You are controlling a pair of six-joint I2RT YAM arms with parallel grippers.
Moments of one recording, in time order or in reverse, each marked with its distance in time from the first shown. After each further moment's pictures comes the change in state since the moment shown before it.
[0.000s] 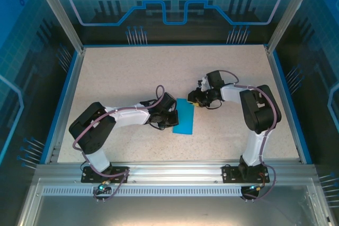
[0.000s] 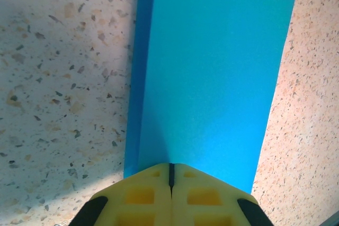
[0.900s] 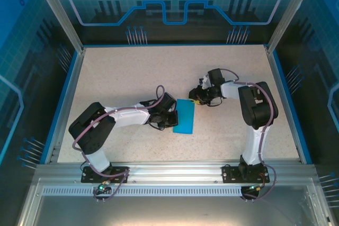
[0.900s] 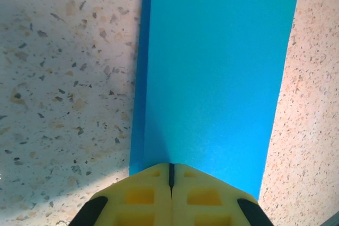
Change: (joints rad) left arm 0.000 -0.005 0.000 -0.012 0.000 0.018; right arm -0.035 0.063 0.072 -0.020 -0.034 -0.005
